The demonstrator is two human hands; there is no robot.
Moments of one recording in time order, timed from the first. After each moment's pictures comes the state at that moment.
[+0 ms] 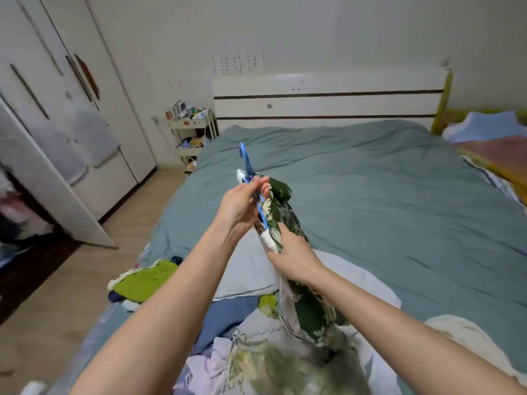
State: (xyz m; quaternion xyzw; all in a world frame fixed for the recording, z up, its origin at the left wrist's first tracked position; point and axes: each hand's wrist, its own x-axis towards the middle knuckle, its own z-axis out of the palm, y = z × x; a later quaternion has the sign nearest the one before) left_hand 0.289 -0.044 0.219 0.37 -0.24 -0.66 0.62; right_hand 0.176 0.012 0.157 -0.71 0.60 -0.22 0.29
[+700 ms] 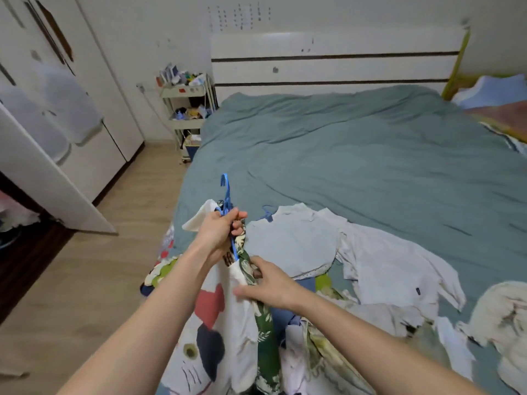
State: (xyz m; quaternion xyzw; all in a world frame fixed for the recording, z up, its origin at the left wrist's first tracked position) left_hand 0.554 -0.077 0.115 0.50 -0.28 -0.64 0.51; right_hand 0.431 0.009 0.081 -0.62 0.50 -0.23 0.56
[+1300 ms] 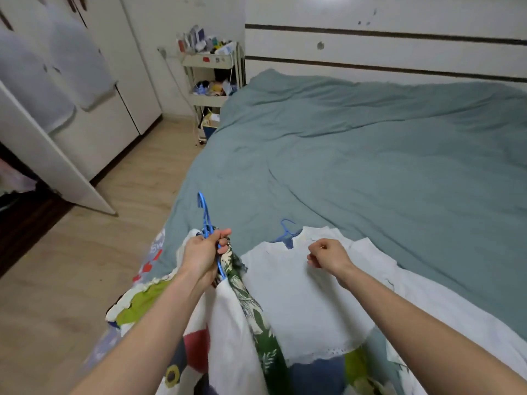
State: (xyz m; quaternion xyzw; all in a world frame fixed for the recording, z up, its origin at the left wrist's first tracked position) left_hand 0.594 -0.252 -0.033 0.57 -0.13 -0.58 0.57; right_hand 0.350 -0.290 -0.099 -0.46 0.70 -0.25 0.49
